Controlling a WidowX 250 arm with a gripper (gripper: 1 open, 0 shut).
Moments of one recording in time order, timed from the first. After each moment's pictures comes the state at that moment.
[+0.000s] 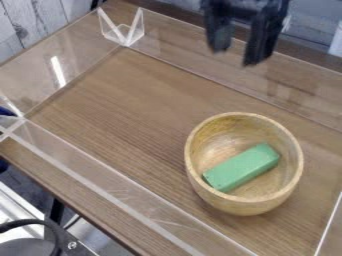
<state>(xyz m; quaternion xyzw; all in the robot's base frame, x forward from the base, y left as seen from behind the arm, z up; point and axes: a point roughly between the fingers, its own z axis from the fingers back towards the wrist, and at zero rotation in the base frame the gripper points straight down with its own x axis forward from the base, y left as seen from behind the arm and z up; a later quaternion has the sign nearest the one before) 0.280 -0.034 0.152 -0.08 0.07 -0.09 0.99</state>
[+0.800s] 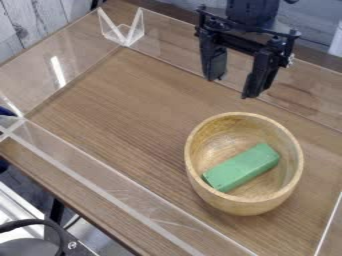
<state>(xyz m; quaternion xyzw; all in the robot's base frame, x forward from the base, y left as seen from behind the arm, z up) 0.262 -0.052 0.141 -0.04 0.07 -0.07 0.99</state>
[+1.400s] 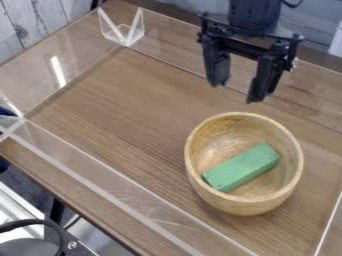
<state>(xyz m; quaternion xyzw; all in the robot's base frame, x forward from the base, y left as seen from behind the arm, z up) 0.260 -0.050 0.139 -0.06 0.08 -0.05 0.99</state>
